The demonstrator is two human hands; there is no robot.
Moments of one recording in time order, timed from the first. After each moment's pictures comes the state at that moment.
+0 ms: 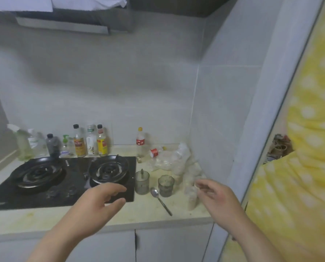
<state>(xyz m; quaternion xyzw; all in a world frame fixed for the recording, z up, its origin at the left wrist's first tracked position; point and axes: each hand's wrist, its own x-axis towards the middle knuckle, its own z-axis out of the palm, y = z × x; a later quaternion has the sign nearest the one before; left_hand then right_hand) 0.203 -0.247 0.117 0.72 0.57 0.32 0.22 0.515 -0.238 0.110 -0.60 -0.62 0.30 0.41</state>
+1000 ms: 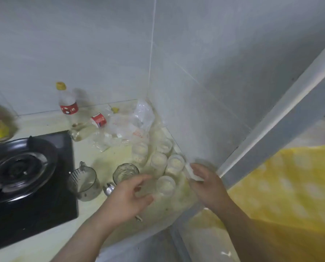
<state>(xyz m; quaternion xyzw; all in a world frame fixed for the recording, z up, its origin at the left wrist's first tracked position) 0.361 0.038 -0.037 0.74 0.43 0.24 0.47 0.595 -0.021 -0.023 -0.78 -0.45 0.30 0.32</state>
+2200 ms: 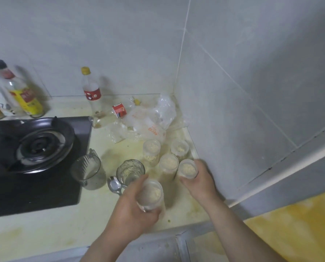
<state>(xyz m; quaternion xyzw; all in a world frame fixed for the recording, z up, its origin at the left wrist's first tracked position) 0.414 0.015 -0.073 0.60 0.55 0.38 0.43 0.623 0.070 -0.116 -0.73 -0.51 0.29 0.35</state>
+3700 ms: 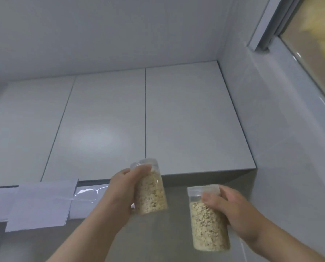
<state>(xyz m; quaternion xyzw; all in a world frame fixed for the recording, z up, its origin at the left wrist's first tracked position) 0.265 -0.039 0.551 0.60 0.28 0.70 0.28 0.494 -0.005 0.505 -0.20 -0.75 0.26 0.58</state>
